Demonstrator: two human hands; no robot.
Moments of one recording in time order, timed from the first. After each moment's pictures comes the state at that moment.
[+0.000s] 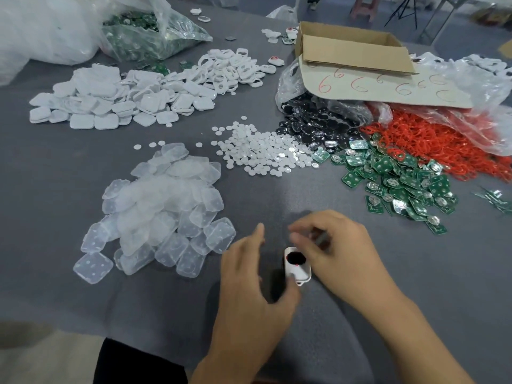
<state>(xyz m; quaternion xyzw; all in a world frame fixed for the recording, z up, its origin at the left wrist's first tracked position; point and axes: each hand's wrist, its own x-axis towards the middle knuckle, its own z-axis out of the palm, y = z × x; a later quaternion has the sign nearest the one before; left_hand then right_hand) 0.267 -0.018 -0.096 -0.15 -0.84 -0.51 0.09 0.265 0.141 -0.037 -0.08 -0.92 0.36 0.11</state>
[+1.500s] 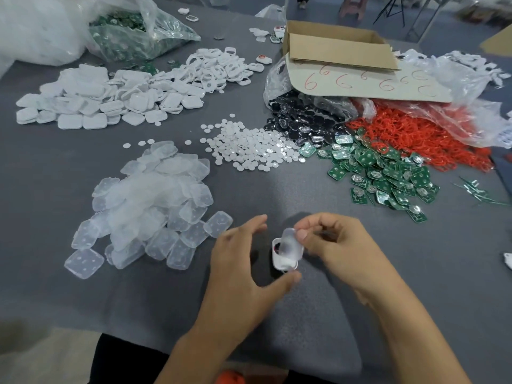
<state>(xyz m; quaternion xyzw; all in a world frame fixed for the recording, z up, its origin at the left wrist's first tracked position) 0.257 -0.028 -0.082 -0.21 -0.84 -0.49 -0.04 0.286 0.151 -0.029 -0.21 -0.78 0.60 0.02</state>
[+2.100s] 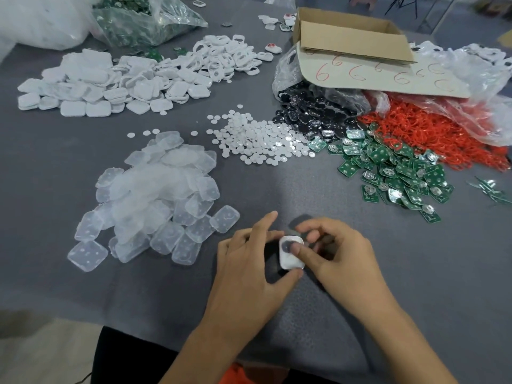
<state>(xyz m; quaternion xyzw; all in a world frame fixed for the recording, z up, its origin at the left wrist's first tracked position) 0.252 -0.023 -0.095 -0.24 -0.88 -0.42 -0.01 0.294 0.140 -0.055 -0.16 -0.87 0.46 0.10</state>
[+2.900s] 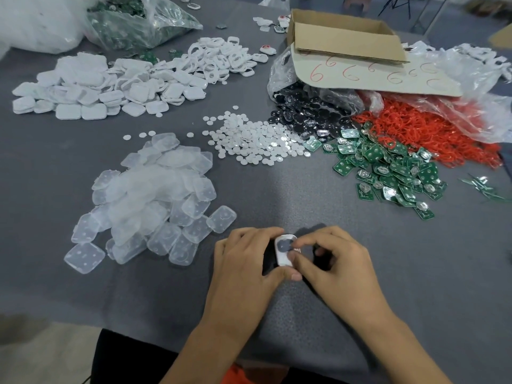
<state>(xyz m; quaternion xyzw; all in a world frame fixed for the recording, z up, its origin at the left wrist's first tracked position) 0.251 -0.021 -0.094 -0.26 -0.88 -0.40 0.01 0.308 0.144 -0.077 -0.10 -0.90 0.39 0.17</state>
